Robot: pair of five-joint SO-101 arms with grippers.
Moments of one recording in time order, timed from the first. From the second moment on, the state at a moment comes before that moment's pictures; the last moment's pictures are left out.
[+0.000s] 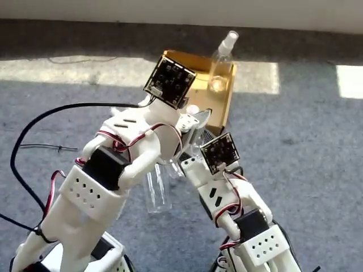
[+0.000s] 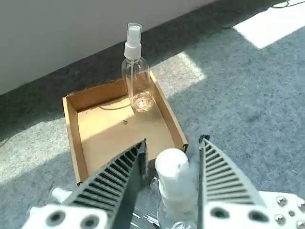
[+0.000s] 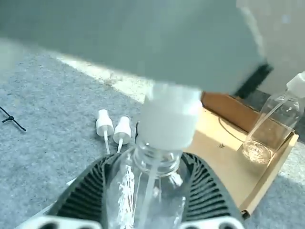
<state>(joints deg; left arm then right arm) 29.0 -40.1 21.1 54.8 4.5 -31.0 -79.5 79.3 22.1 8.7</state>
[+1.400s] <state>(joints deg) 13.5 -40.2 13.9 65.5 -4.7 -25.2 -79.2 76.3 22.3 11.0</state>
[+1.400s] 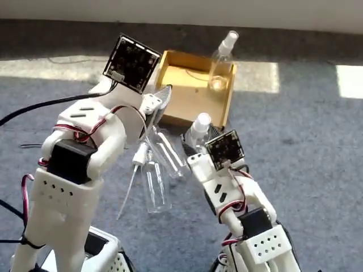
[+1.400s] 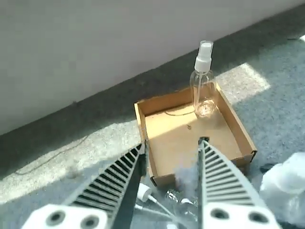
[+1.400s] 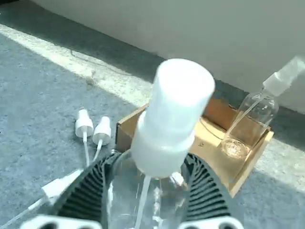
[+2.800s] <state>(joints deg) -6.2 -40.1 56.0 44.9 -1.7 -9.2 -0.7 34.9 -13.1 4.5</state>
